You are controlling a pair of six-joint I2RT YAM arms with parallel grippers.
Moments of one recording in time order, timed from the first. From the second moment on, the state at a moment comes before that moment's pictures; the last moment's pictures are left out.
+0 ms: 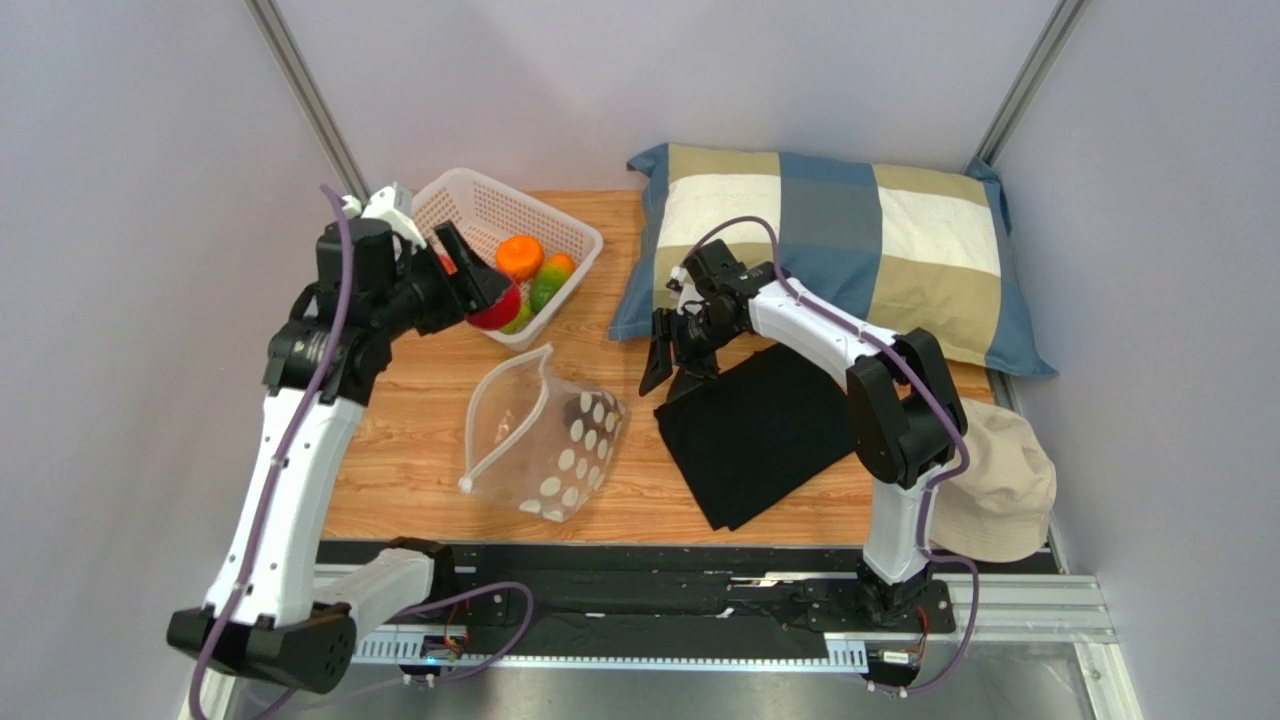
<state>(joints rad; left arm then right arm) -0.18 1.07 1.39 -0.83 0.13 -0.56 0.55 1.92 1.50 -0.77 -0.58 0.57</state>
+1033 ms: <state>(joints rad) 0.02 2.18 2.06 -0.88 0.10 -0.53 0.56 1.96 1.84 -1.04 -0.59 0.45</state>
